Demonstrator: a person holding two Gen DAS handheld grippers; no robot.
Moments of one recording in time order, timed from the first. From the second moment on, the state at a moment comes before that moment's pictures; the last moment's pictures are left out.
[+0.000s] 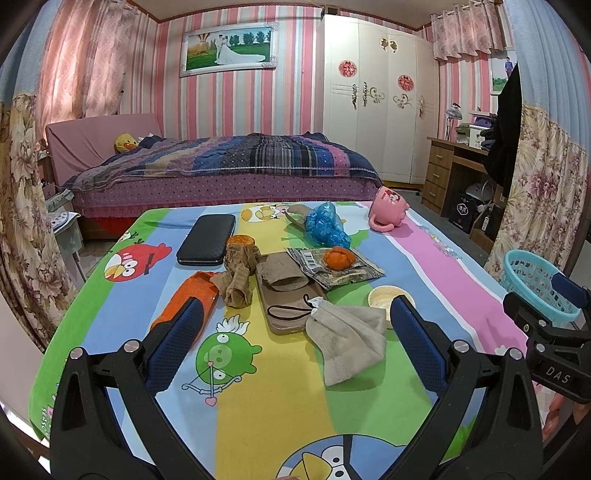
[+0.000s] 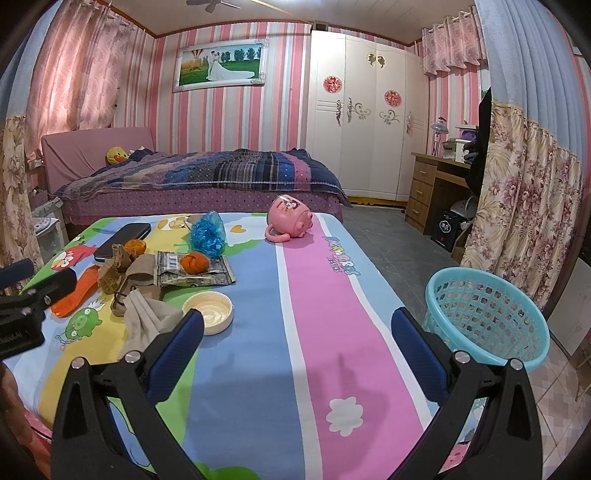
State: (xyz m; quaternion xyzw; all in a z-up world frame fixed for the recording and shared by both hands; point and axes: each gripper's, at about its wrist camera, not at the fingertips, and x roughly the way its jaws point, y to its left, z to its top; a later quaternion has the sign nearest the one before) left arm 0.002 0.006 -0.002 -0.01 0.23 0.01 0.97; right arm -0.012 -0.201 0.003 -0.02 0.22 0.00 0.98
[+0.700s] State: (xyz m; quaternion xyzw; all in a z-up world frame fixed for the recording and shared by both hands) left arm 0.032 0.073 0.000 0.00 0.27 0.07 0.96; right arm 0.021 -0.205 0.016 -0.01 0.23 -0.01 0.97
